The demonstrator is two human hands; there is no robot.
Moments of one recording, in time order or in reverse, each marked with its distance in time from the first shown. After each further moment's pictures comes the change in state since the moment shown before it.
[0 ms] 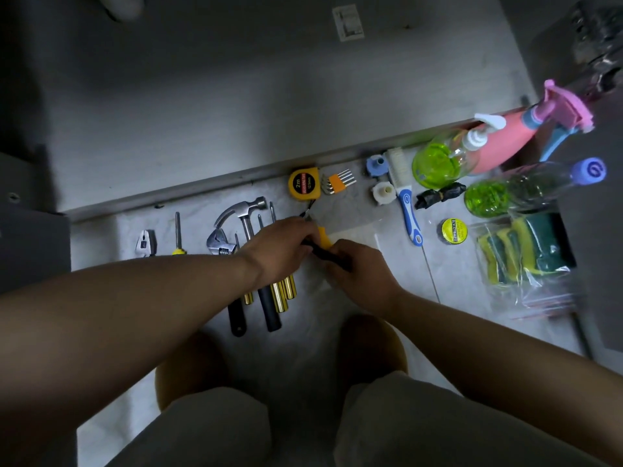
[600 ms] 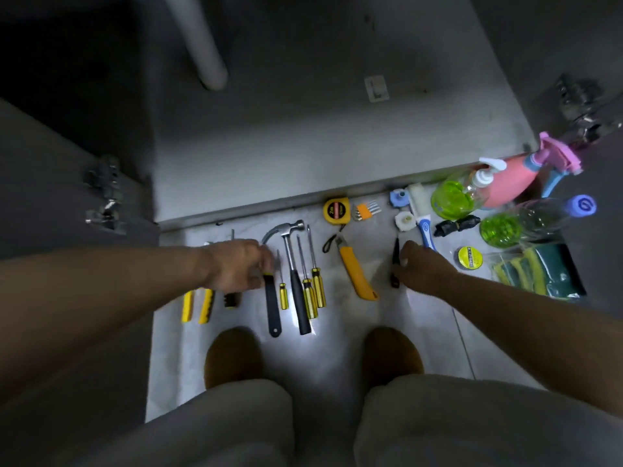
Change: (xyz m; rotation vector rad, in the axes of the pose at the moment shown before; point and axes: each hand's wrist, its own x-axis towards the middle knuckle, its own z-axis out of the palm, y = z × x) left_hand -0.107 -0.009 -0.101 0.434 -0.318 -0.217; right_hand 0.004 -0.018 -0.077 -0.415 -0.155 0.335
